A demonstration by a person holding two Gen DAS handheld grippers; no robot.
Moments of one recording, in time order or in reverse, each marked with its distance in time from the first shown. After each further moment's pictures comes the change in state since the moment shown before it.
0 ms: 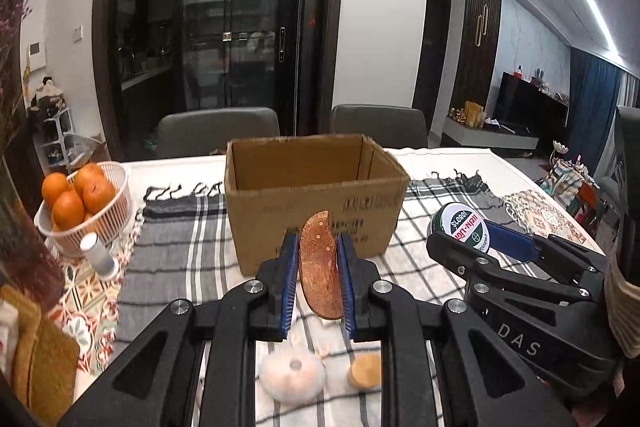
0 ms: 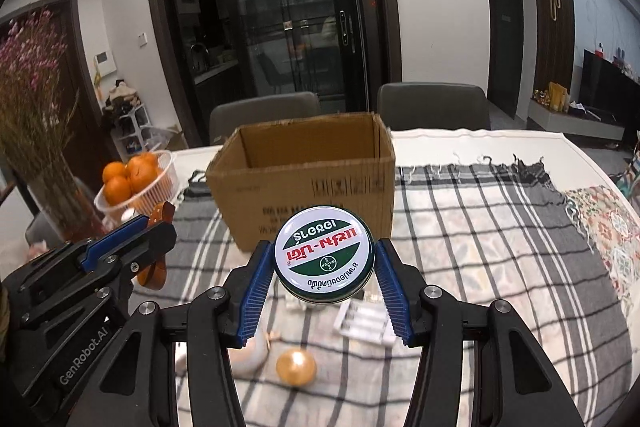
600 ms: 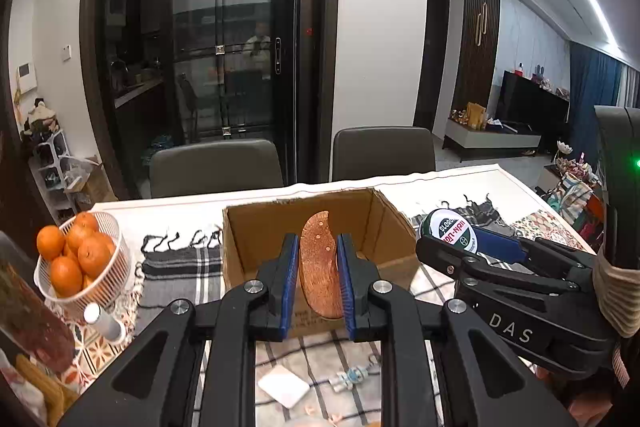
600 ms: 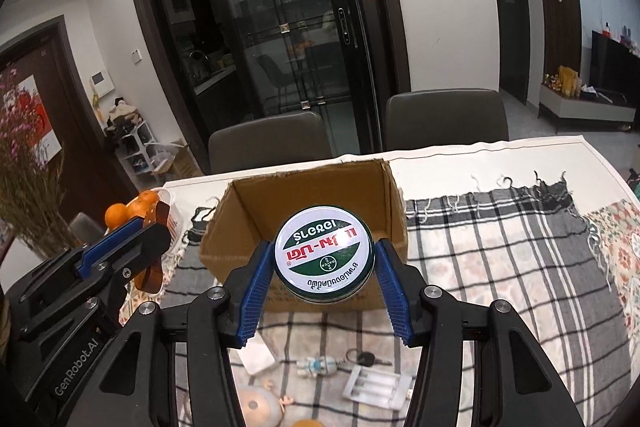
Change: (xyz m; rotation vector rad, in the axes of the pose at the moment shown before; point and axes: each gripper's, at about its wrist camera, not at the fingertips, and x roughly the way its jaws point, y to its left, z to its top) left arm 0.041 0.006 0.093 0.034 0.000 0.008; right arm 0.051 -0.015 0.091 0.065 0.040 0.060
